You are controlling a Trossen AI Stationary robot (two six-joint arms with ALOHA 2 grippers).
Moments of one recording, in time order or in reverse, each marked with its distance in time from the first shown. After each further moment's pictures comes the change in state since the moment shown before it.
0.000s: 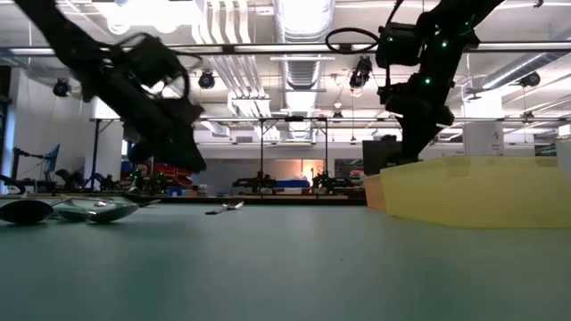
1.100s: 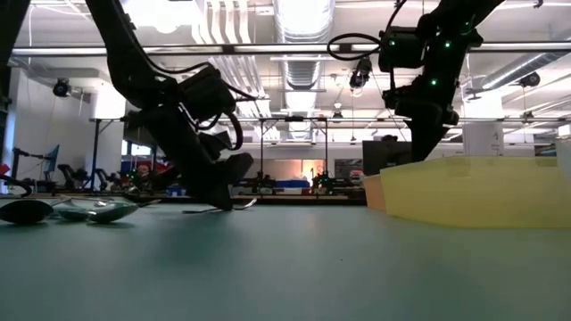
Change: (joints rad) left arm -0.223 0.582 0.224 0.036 -0.314 -0.259; right arm 0.000 0.000 -0.001 -0.067 0.000 -0.039
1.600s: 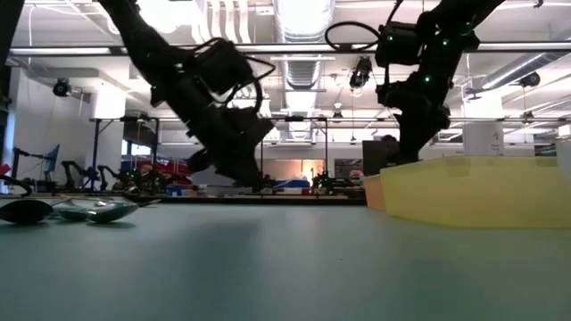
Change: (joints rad) left arm -0.013 -0.100 0.157 -0.049 0.238 0.199; right arm 0.009 -0.001 -0.007 0.099 -0.093 0.026
